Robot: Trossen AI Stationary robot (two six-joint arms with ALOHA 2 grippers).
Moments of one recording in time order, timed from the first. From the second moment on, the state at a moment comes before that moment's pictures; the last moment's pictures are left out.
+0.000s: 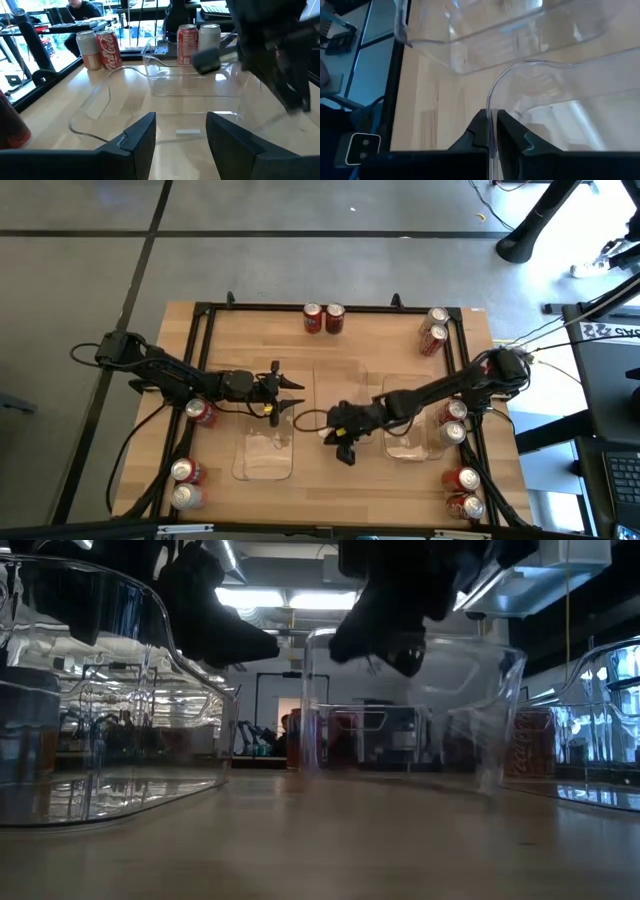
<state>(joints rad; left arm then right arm) -0.11 1.38 0.37 0.83 -0.21 0.03 0.29 1.76 1.12 -0.07 -0.07 0.53</state>
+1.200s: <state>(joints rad) -0.13 1.38 0.37 0.79 -0.21 0.04 0.10 1.59 1.38 -0.64 -0.34 0.43</state>
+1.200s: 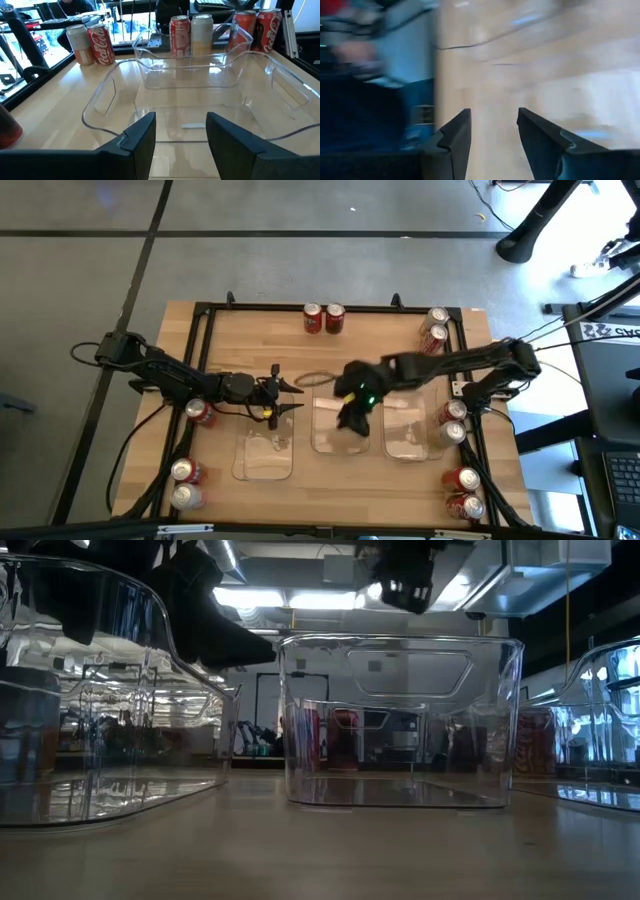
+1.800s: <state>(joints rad) -0.13 1.38 0.37 0.79 -0.21 0.03 -0.13 1.39 1.40 -0.73 0.69 0.20</state>
